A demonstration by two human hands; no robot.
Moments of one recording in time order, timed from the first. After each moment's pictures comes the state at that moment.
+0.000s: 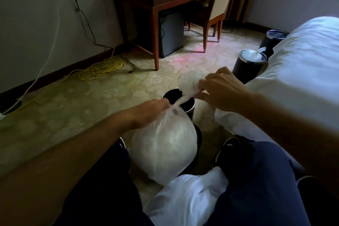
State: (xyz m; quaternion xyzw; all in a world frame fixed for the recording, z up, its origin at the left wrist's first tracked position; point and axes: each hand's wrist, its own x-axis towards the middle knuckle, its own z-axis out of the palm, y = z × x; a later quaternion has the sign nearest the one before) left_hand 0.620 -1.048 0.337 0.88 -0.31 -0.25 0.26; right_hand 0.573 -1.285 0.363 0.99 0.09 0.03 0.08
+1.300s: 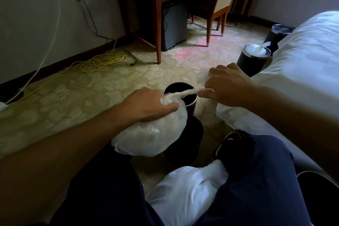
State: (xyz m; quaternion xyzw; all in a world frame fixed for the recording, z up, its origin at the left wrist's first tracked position) left_hand 0.622 -1.040 0.328 0.94 -0.31 -0.10 0.08; right_hand 0.570 -1.290 0.362 0.98 0.11 0.00 0.15
